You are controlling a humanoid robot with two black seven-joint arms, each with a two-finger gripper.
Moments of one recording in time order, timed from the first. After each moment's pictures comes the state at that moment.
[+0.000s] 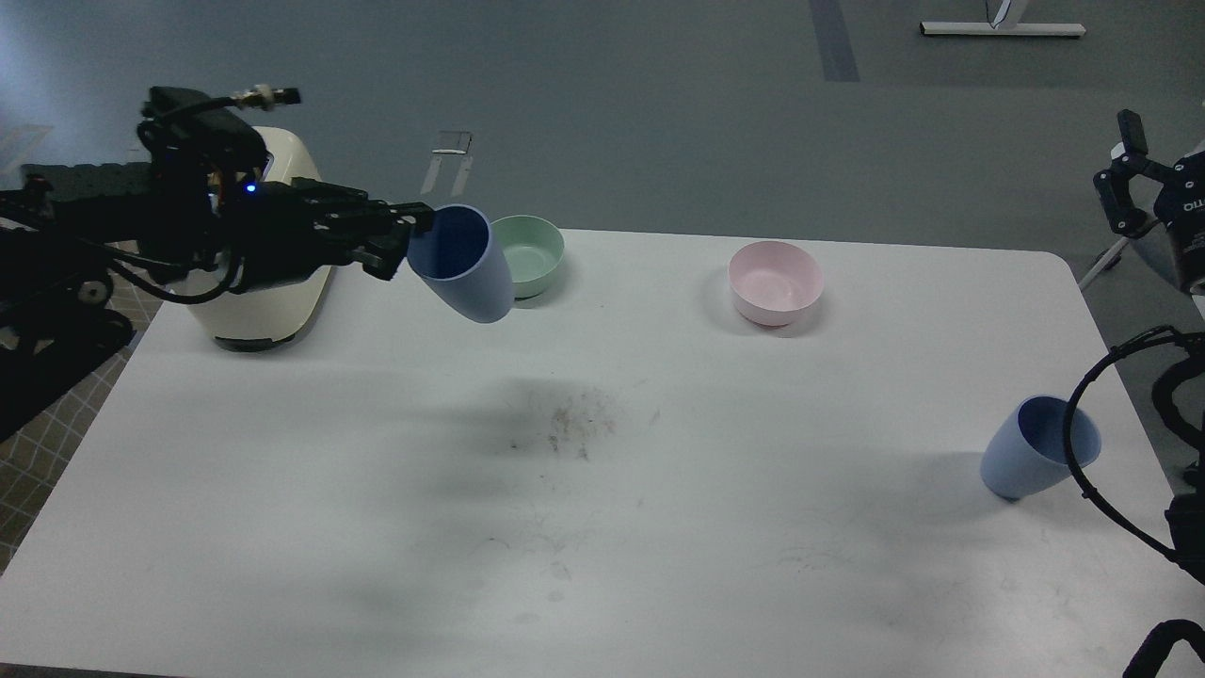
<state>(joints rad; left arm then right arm) -0.82 0.81 -0.69 -1.54 1.95 -0.49 -0.24 0.43 -0.19 1.89 1.06 -0.74 0.49 0.06</state>
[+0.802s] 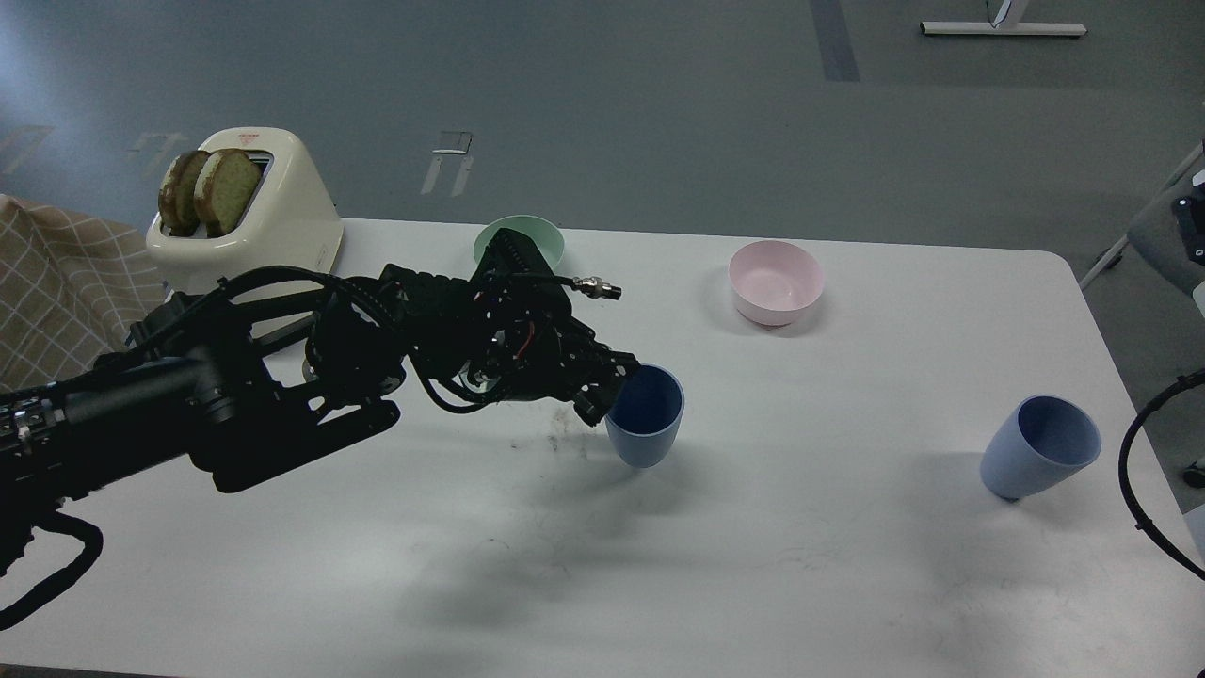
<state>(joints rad) -0.92 0.43 -0.36 -1.42 2.09 -0.49 -0.16 0.36 -0.26 1.93 1.07 -0.66 0.49 0.06</state>
